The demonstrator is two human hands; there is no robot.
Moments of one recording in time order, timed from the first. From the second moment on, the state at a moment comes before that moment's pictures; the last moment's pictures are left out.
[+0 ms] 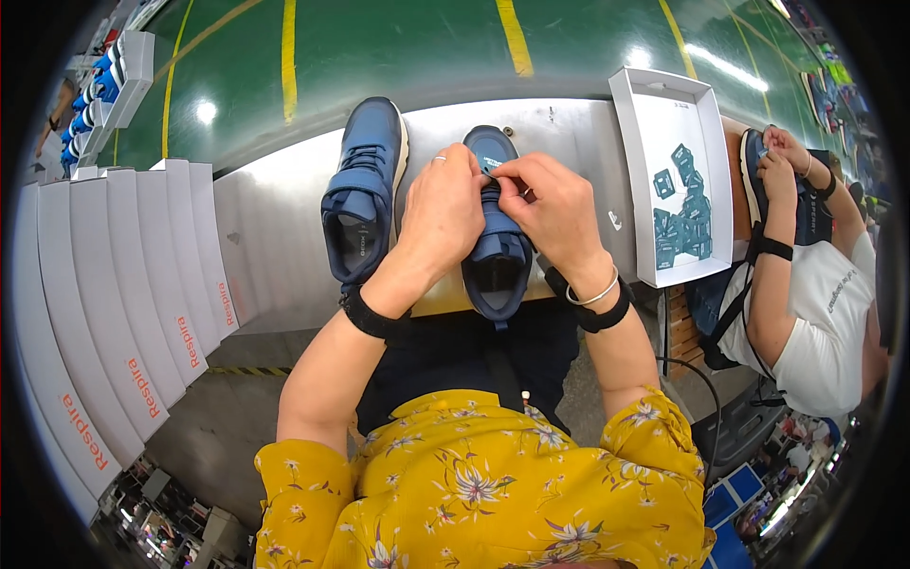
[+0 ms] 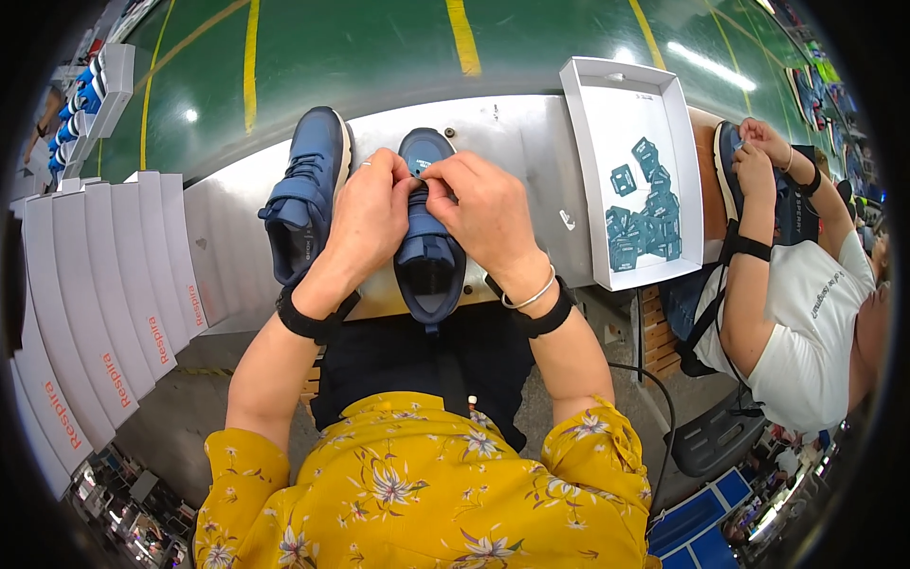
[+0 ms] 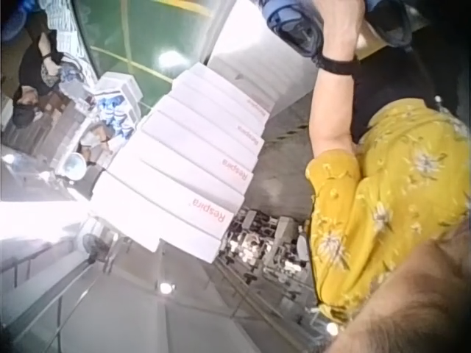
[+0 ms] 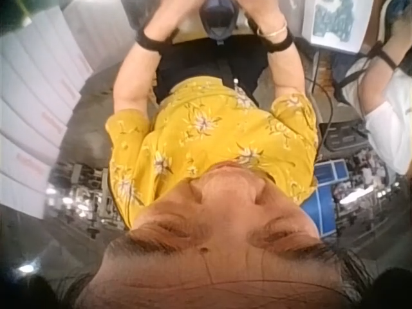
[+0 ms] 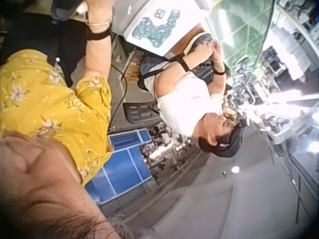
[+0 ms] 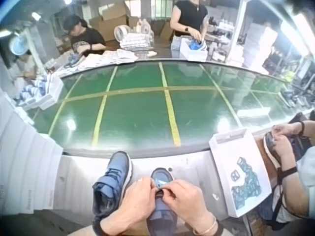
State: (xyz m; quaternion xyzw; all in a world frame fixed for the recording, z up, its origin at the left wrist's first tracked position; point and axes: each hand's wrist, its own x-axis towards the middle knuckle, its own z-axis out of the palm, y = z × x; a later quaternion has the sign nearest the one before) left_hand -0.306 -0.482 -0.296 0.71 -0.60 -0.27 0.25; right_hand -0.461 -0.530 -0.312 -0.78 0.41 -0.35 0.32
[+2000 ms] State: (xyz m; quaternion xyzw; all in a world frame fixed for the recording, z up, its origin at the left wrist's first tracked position) left_hand -0.323 -0.467 -0.351 0.50 -0.15 -0.49 0.70; right_hand -0.467 -0.543 -0.296 -0.91 0.29 -0.19 0.22
